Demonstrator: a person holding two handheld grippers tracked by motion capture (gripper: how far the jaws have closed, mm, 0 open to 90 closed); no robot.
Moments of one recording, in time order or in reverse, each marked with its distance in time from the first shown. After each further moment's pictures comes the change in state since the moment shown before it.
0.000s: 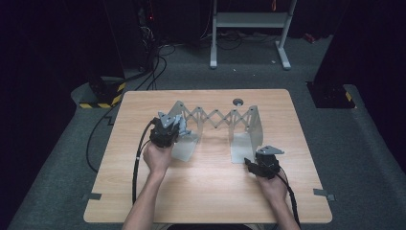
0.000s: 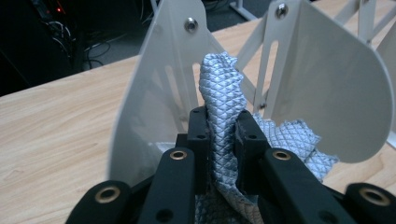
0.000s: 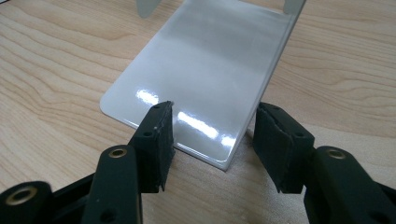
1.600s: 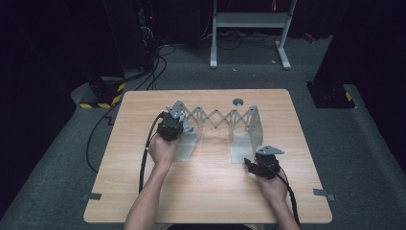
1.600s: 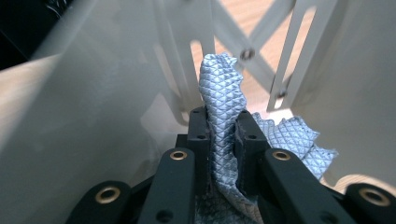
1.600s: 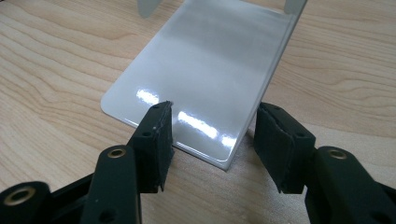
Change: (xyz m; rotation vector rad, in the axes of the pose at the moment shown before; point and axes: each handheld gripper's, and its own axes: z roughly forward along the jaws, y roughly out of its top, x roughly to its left) left arm 0.000 0.017 0.035 0.120 0.031 0.010; right arm 0.000 0.000 0.000 0.000 0.002 -0.001
